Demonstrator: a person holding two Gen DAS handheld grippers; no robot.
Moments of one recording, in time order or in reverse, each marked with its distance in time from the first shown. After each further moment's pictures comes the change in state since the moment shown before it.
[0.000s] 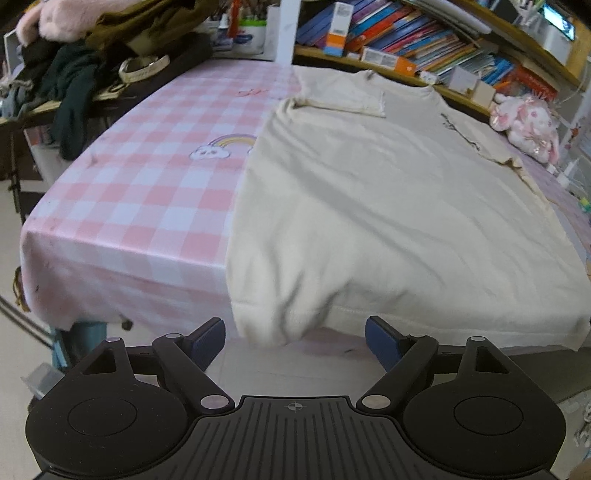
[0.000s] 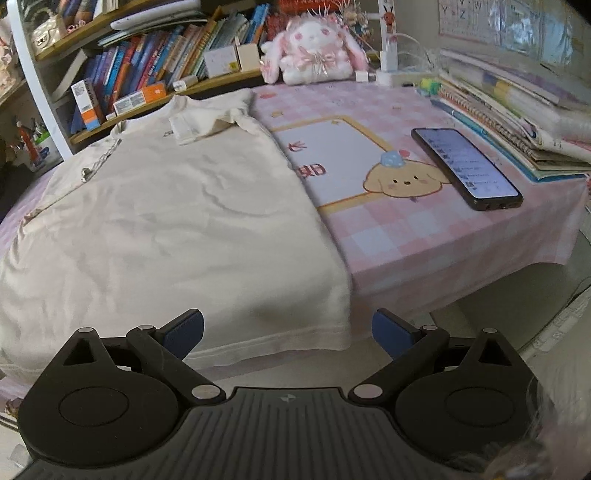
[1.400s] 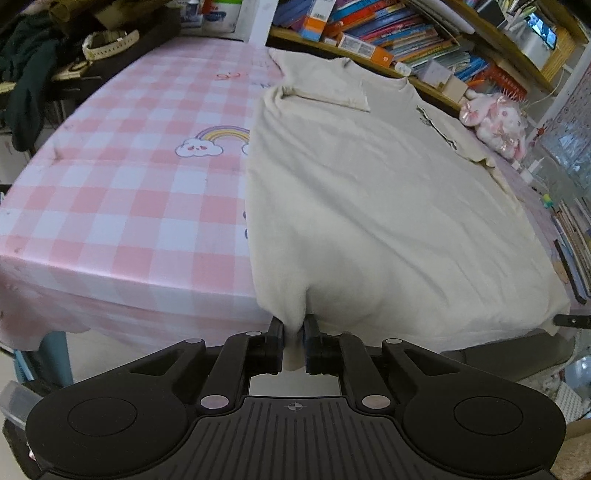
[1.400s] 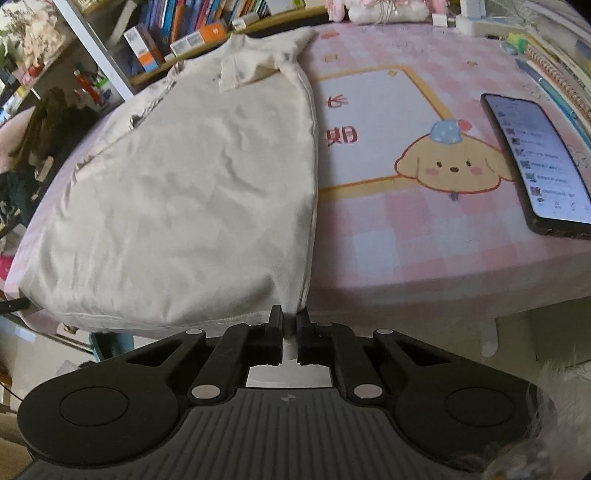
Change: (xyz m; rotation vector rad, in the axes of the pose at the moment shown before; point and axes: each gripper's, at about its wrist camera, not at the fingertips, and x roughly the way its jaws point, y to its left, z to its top) left arm 0.028 0.047 0.030 0.029 0.097 -0.220; right arm 0.039 -0.054 0.046 -0.135 0.259 0.297
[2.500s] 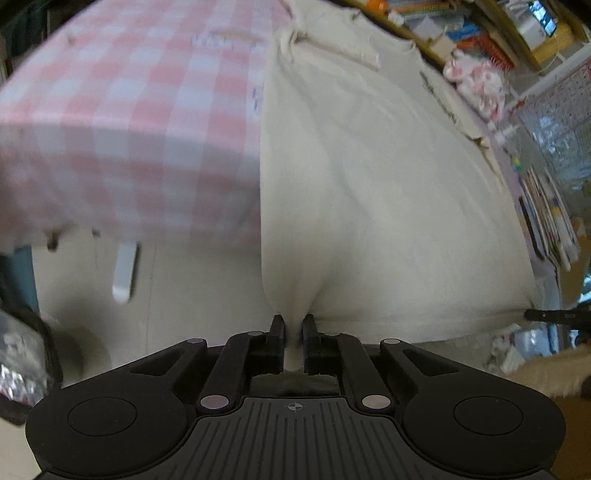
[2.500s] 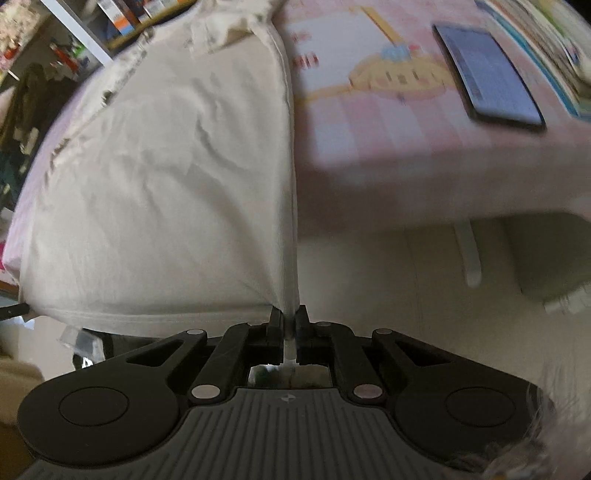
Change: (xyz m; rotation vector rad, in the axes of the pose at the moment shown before) left arm -0.016 0.035 -0.049 -0.081 0.244 -0.172; right arm -0.036 -0.004 -0.048 0.085 0.198 -0.064
